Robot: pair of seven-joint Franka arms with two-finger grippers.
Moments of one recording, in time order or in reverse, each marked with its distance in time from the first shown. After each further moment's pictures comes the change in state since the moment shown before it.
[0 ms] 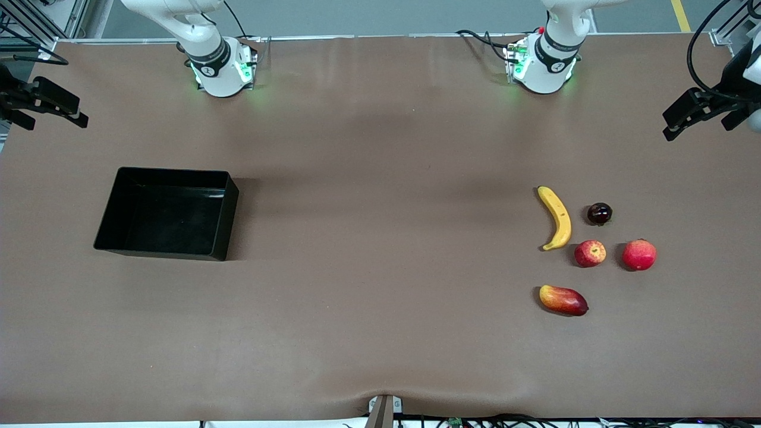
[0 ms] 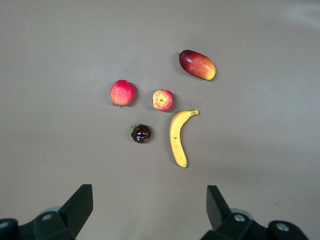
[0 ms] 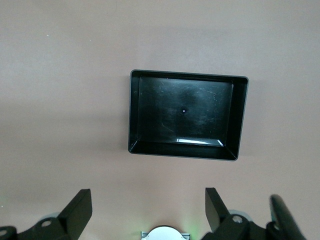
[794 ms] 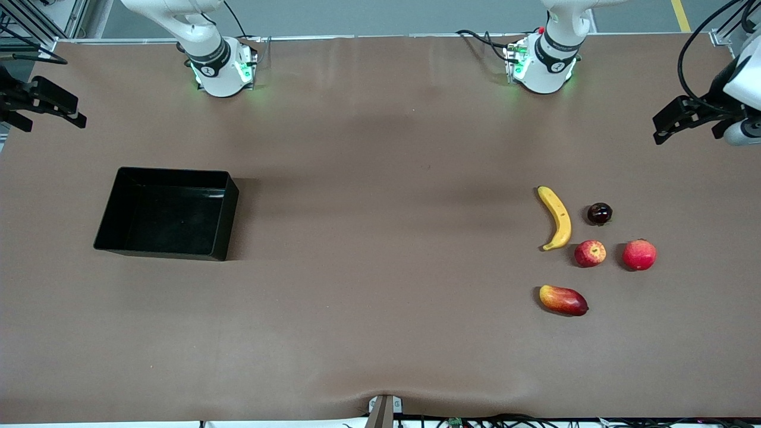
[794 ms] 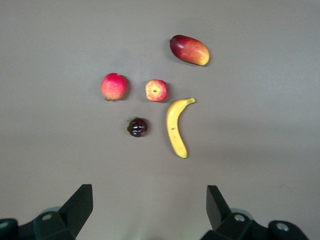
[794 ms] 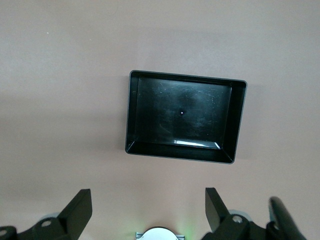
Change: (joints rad) left arm -0.009 0.038 -0.011 0.005 -0.030 -0.021 0.053; right arm 0.000 0.000 -0.002 0.000 -0.008 0.004 -0.025
